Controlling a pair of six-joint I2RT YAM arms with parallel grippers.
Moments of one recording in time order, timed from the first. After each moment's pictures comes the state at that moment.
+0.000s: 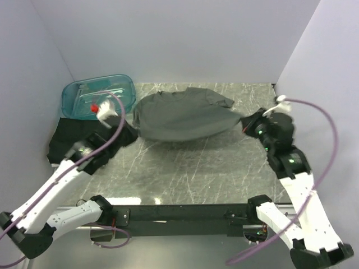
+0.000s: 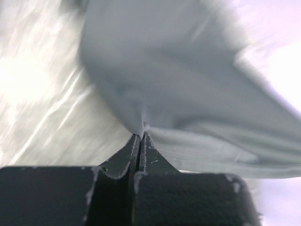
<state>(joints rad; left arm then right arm) -0.66 0.93 1.04 -0.73 -0.40 -1.00 0.25 0.80 0.99 -0.55 0.09 0.57</state>
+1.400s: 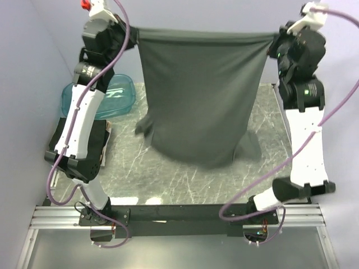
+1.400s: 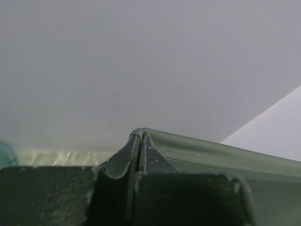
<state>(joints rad) -0.31 1.75 2.27 -0.45 -0.10 -0.51 0.13 1.46 2.10 -0.55 0.30 0.12</state>
